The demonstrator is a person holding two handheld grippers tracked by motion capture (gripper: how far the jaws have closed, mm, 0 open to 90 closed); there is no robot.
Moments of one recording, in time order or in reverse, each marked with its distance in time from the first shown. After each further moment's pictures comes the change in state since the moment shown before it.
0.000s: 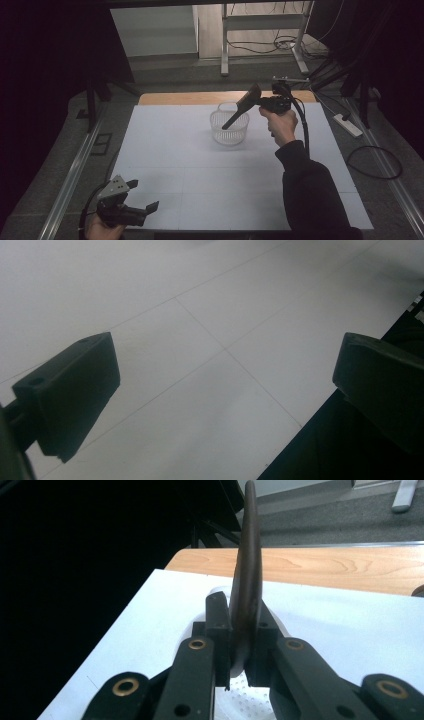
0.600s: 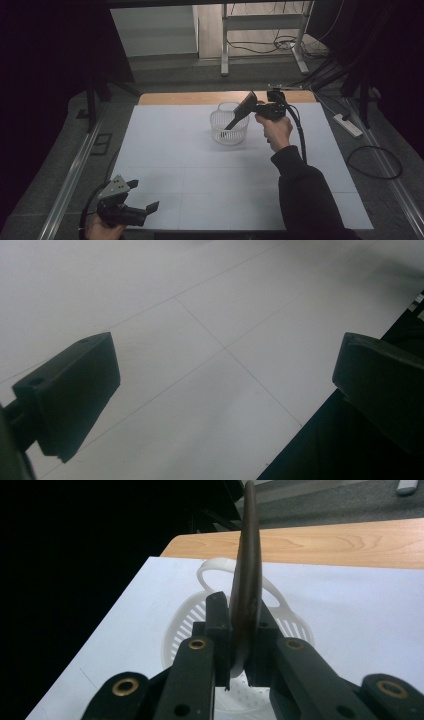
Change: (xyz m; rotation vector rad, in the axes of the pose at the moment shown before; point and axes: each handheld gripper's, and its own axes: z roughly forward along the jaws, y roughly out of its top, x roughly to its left) left arm 0.000 0.000 0.000 0.004 0.001 0.002; right arm -0.008 -0.021 0.017 0.029 0.000 0.019
